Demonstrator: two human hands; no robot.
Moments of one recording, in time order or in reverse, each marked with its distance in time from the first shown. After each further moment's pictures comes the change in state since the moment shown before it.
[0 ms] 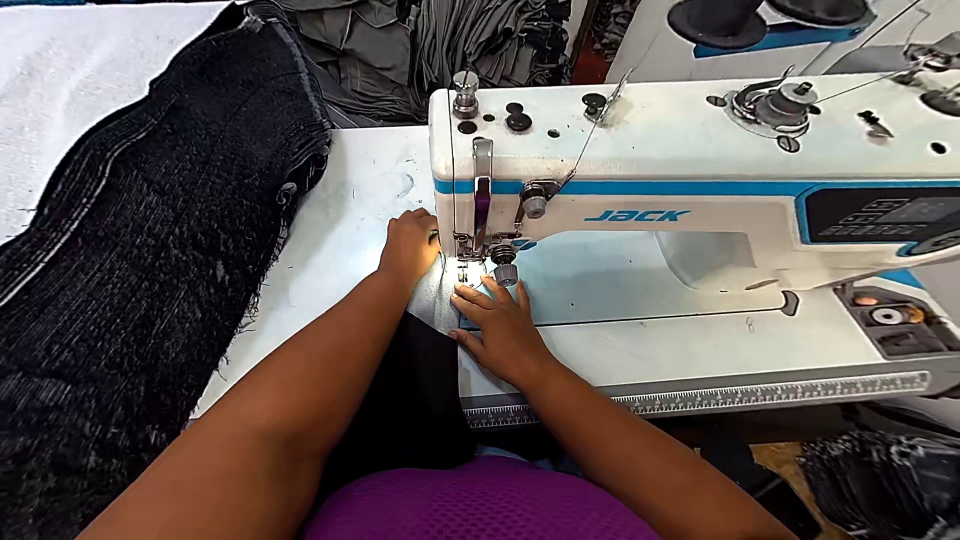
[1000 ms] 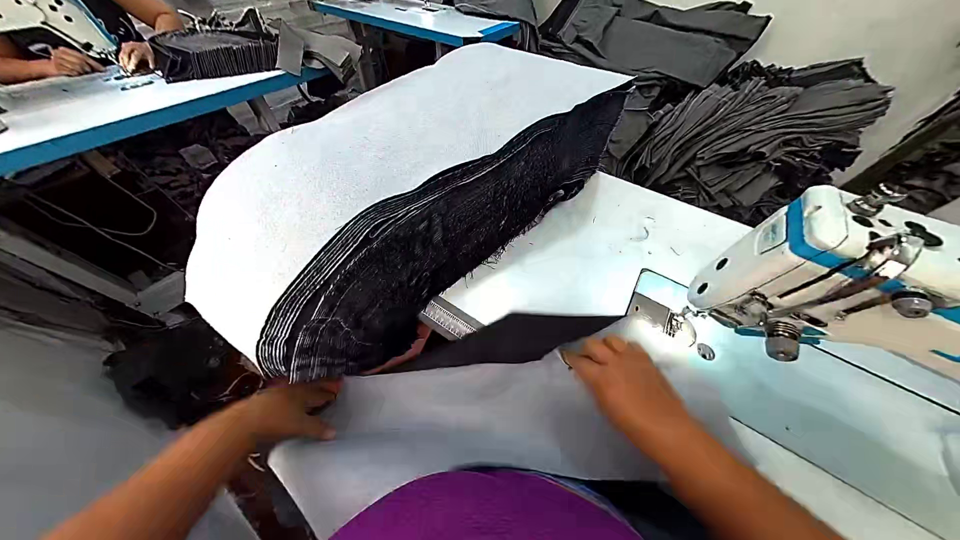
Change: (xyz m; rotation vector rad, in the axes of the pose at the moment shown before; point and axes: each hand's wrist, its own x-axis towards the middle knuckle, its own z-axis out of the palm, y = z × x) left_hand -0.470 -0.081 -0.187 -0.205 -0.443 -0.947; right_hand 0.006 -0.093 0.004 -0.231 -0.143 -0.664
